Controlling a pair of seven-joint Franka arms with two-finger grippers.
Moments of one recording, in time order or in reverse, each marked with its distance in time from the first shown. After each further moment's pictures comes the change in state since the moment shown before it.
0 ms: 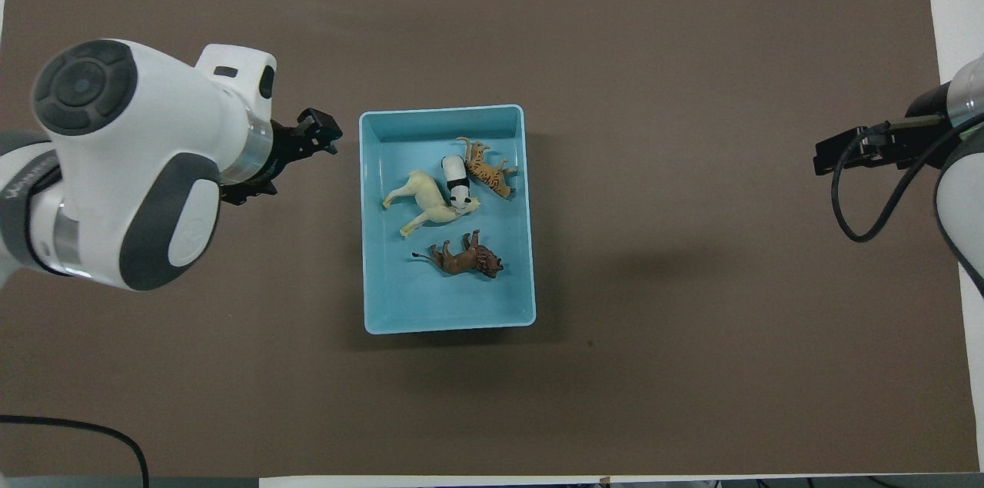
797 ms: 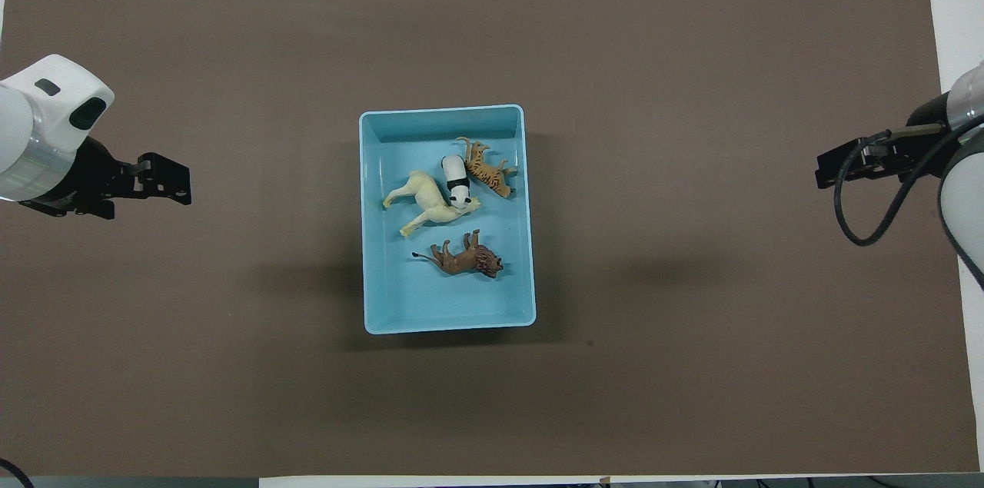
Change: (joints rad) left arm -0.060 -0.067 0.306 0.062 0.000 -0.303 0.643; right arm -0.001 -0.001 -0.003 0.002 -0.001 -0.049 -0.010
